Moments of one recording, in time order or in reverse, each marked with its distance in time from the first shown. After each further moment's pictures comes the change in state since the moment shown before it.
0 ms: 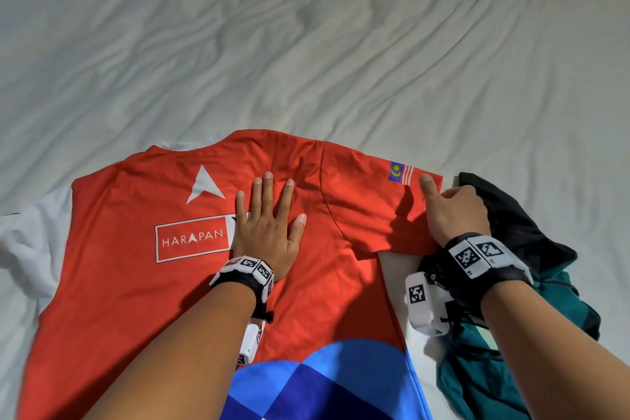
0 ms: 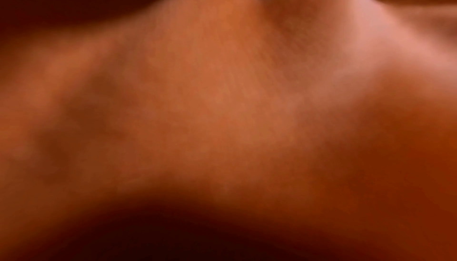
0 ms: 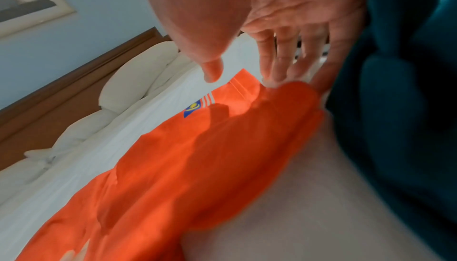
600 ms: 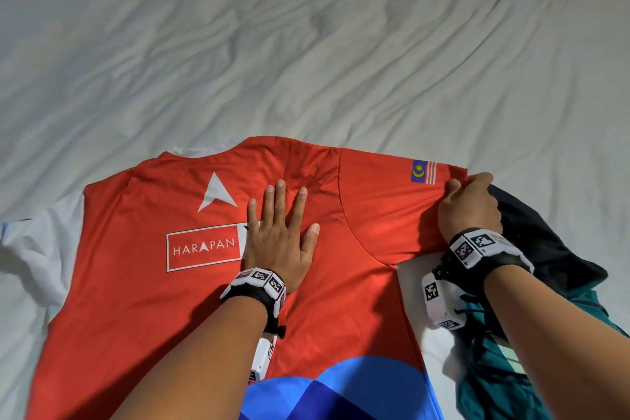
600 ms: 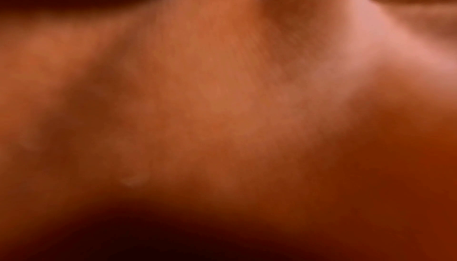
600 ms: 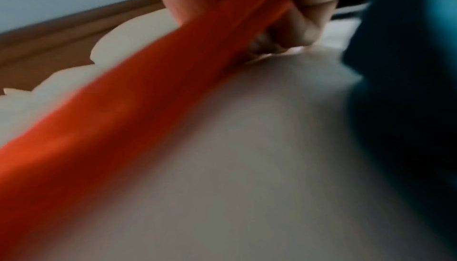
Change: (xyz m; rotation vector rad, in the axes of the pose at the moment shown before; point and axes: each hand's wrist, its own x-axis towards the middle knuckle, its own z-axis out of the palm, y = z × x) left_hand 0.001 0.000 0.000 -0.010 -0.012 0.003; right_hand 0.017 -0.019 0.019 -0.094 0.193 -0.080
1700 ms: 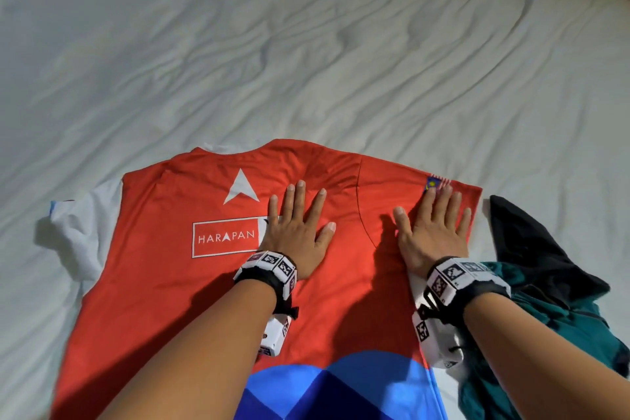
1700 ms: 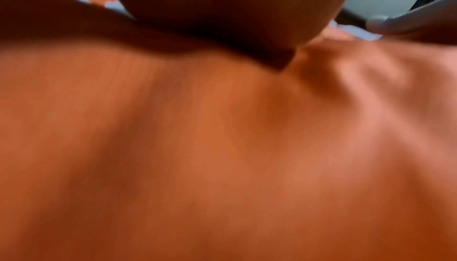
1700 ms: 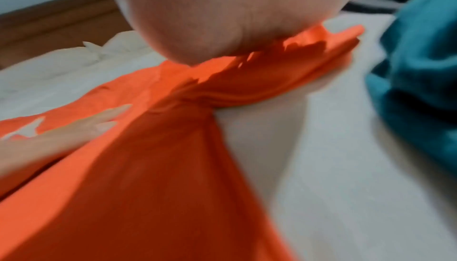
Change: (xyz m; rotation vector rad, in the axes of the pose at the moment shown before) left_hand 0.008 -0.003 -0.022 -0.033 -0.197 0.007; right_hand -0.057 0.005 0.028 -0.461 -0.305 -0.465
